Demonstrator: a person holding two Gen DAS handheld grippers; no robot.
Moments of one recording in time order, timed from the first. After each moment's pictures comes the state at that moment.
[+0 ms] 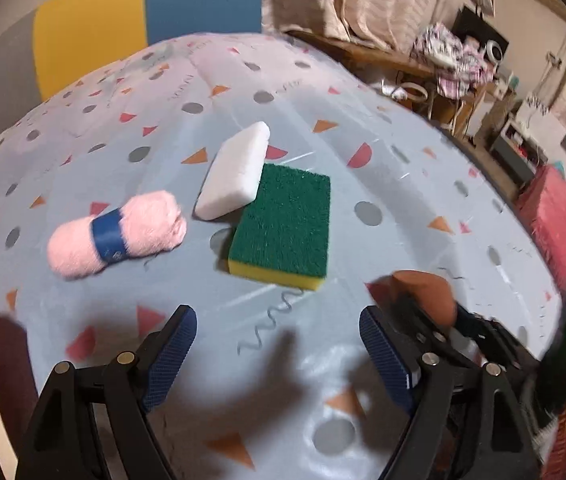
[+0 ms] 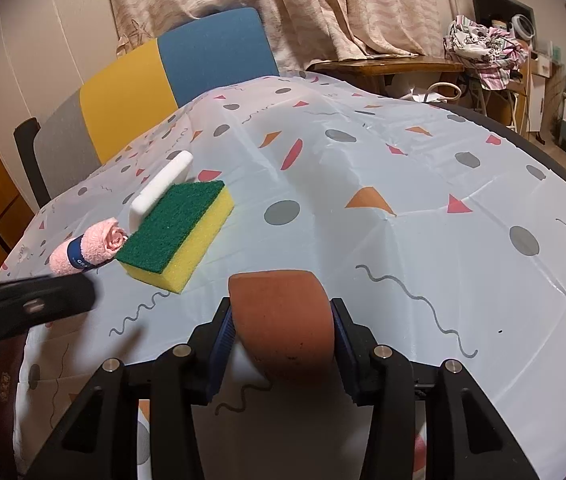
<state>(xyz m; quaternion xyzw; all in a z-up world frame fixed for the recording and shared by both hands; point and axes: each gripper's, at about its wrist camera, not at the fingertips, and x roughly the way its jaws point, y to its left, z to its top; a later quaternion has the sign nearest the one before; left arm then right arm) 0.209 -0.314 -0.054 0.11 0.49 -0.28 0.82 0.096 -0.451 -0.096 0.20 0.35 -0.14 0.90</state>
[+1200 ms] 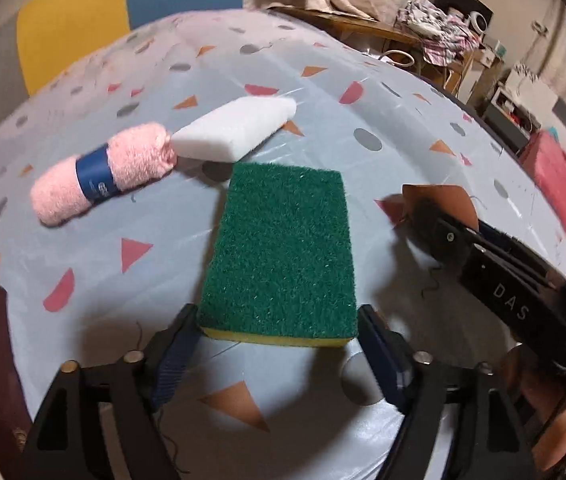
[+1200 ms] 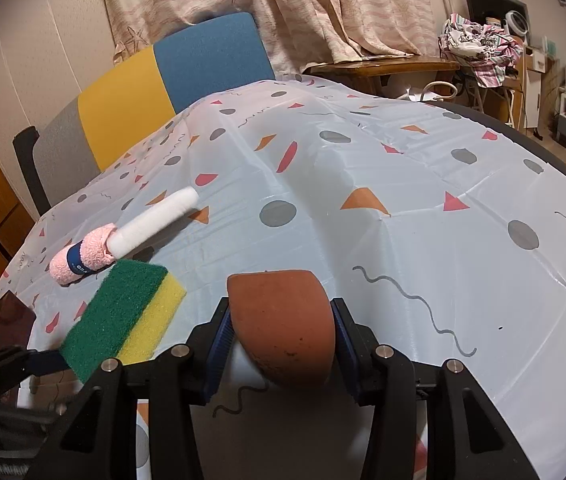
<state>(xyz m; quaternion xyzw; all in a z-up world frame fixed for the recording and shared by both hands) 0.170 -0.293 -0.089 0.15 0.49 -0.30 0.81 0.093 -0.455 -0.099 0.21 0.34 -0.14 0.90</state>
